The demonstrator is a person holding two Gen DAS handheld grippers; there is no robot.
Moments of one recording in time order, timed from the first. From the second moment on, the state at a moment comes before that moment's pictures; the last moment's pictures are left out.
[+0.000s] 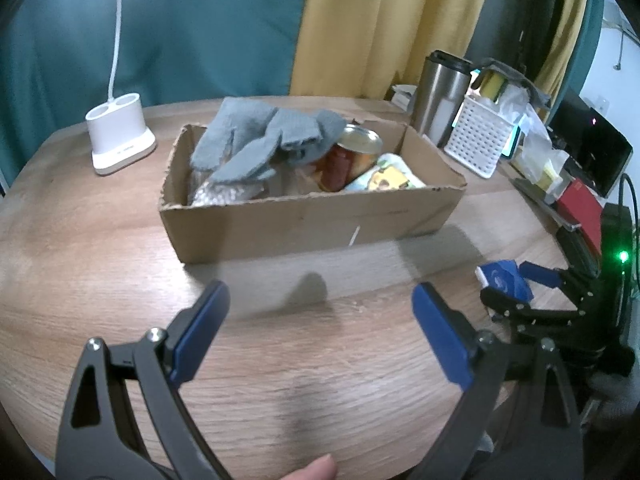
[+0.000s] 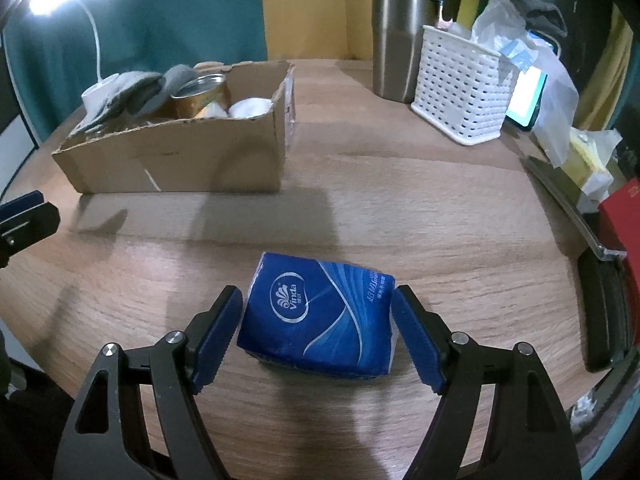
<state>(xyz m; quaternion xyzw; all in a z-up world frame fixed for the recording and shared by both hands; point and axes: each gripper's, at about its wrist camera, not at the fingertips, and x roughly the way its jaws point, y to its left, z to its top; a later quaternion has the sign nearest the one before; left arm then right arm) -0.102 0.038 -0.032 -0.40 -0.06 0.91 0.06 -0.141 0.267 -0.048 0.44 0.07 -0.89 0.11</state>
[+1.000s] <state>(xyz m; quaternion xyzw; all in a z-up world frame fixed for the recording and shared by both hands) -0.112 0.016 -0.022 -0.39 -0.08 0.92 0.05 -0.153 0.242 -0.006 0.40 0.06 -0.90 0.15</state>
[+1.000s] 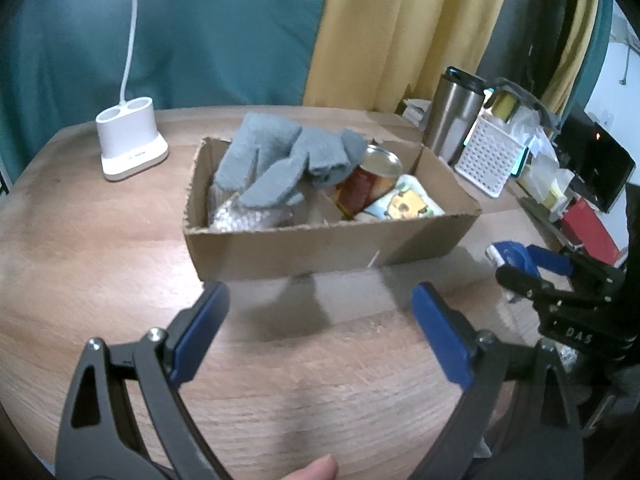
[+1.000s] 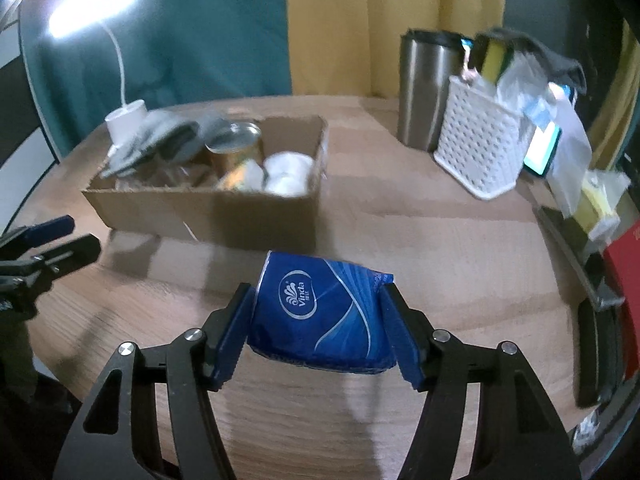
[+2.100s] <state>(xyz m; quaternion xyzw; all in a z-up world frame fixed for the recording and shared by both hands) -0.135 -0.041 -0.015 -0.37 -0.11 0.92 0.02 -0.198 0.157 0.031 0.39 0.10 -0.89 0.21</state>
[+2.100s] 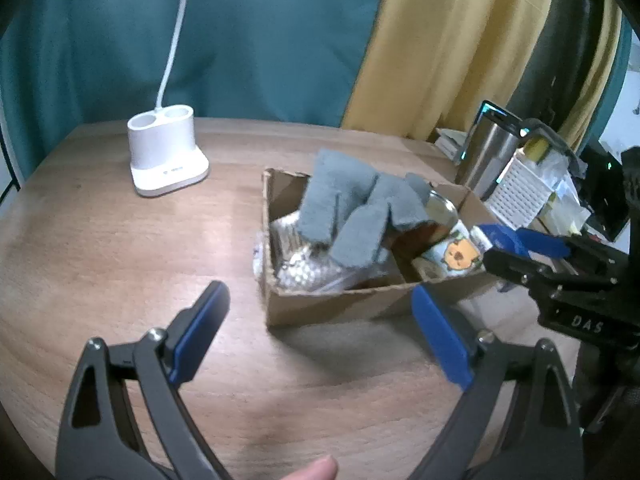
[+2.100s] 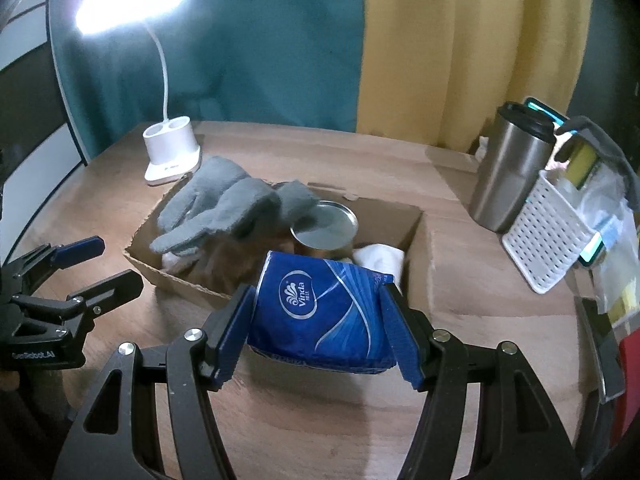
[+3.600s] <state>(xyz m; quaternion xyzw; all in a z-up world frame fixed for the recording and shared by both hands) -0.149 -0.062 -0.024 -0.37 -0.12 0.92 0.01 -0.239 0.136 0.013 0.42 0.09 -0.89 0.17</state>
